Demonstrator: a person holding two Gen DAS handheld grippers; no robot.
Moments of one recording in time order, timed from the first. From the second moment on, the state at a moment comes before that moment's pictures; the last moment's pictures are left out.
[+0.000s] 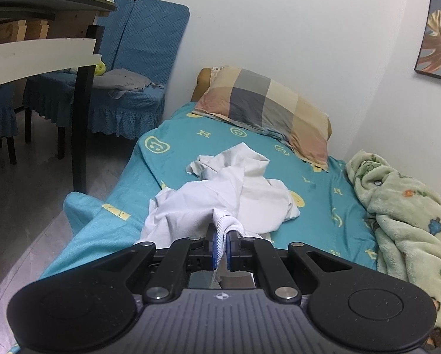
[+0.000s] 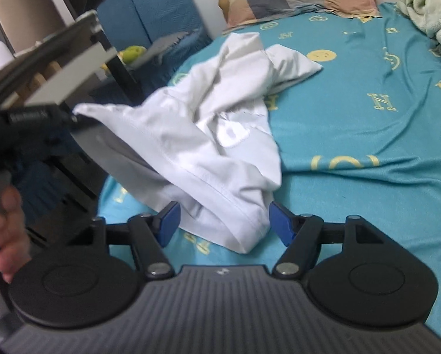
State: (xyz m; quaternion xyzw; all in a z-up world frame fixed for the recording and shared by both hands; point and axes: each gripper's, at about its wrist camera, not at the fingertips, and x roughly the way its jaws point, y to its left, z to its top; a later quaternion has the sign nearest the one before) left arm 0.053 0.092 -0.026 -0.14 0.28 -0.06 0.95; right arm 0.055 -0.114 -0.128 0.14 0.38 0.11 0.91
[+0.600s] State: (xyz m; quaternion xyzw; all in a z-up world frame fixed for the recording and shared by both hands) left arm 0.053 0.071 -0.035 -0.07 0.32 -0.10 0.94; right arm 0.067 -0.182 -0.084 0.27 0.29 0.12 0.91
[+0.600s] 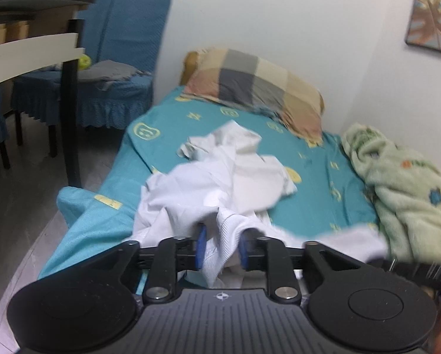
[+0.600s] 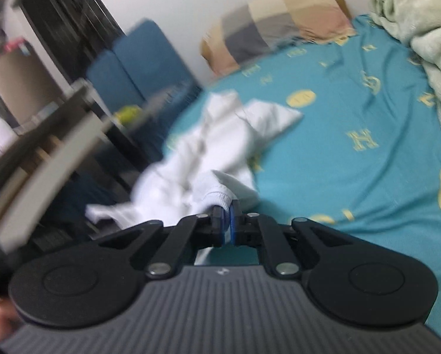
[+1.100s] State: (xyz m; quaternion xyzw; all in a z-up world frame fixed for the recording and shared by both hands) left arm -0.003 -0.027 -0.055 0.25 0.24 -0.19 0.92; right arm 0.064 -0.201 -0.039 0.29 0.24 0.18 0.91
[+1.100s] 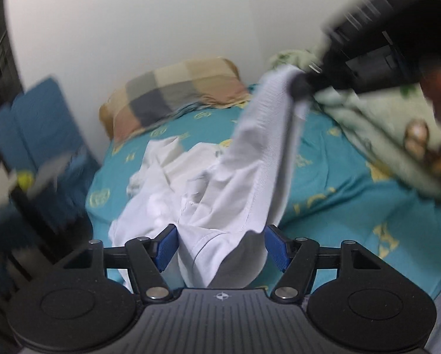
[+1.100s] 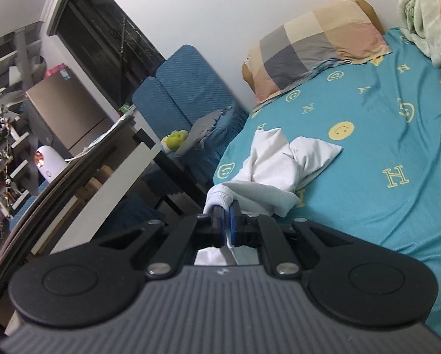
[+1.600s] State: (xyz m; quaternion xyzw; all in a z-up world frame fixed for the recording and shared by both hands) left arm 0.008 -0.018 -0.040 0.25 0.14 -0.05 0.96; right arm 0.064 -0.210 -0.042 0.28 0.25 0.17 0.91
